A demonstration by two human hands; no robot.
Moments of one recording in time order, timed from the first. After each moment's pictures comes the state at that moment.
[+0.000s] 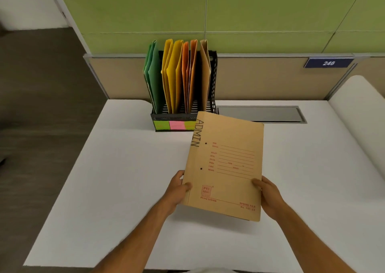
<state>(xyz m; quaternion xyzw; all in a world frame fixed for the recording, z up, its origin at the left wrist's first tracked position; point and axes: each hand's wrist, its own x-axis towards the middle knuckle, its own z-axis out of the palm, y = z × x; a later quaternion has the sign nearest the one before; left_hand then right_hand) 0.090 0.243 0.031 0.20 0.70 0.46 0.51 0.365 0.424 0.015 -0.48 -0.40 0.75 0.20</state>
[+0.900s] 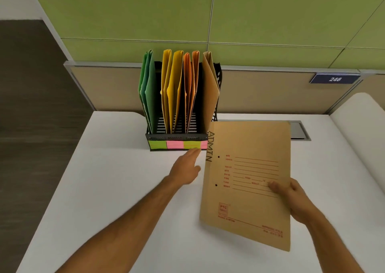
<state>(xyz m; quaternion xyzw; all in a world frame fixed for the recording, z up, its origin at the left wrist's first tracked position) -0.013 0.402 0.058 0.53 0.79 0.20 0.26 0.328 0.502 0.101 -0.46 -0.54 0.68 0.18</state>
